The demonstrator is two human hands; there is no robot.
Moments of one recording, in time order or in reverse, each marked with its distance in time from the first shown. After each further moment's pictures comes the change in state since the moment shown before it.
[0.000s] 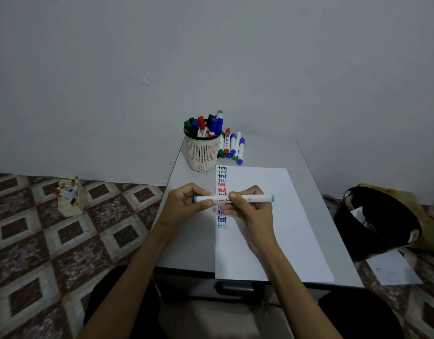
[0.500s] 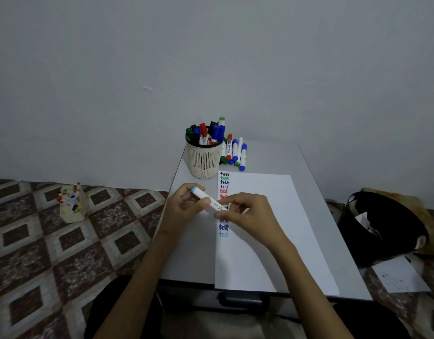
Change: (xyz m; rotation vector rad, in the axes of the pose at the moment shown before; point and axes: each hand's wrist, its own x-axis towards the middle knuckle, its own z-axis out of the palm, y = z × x) left_hand 0.005 -0.003 -0.003 -0.160 0.076 -0.034; right_hand 0.021 -0.024 0.003 -0.955 -0.260 -0.074
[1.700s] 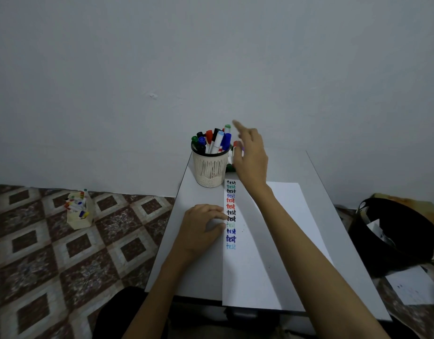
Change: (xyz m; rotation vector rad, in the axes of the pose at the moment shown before) left_hand 0.013 -0.027 0.006 0.768 -0.146 0.260; right_hand 0.144 -0.004 0.000 -0.300 0.596 -0.338
